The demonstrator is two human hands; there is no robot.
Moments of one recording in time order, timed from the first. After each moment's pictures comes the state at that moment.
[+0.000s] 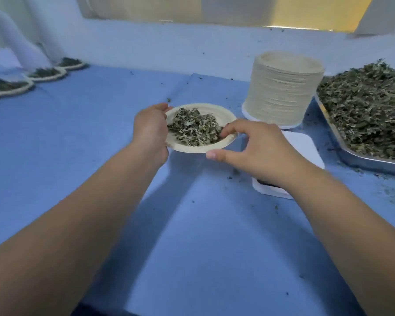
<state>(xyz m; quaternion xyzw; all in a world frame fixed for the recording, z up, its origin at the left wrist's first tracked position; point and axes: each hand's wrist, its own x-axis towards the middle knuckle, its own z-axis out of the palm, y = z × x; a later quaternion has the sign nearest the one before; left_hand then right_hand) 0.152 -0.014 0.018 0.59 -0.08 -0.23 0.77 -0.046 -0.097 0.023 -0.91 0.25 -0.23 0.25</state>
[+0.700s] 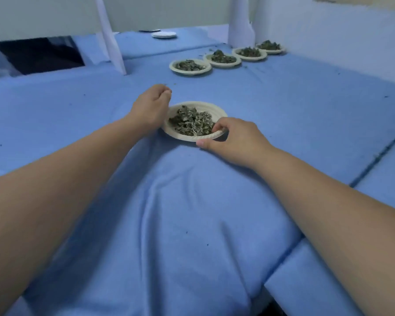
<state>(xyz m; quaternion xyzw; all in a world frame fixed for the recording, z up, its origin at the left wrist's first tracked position) 0.426 0.355 -0.020 0.88 -0.06 0.07 0.47 0.336 0.149 -0.039 -0.96 -0.03 -0.09 0.25</state>
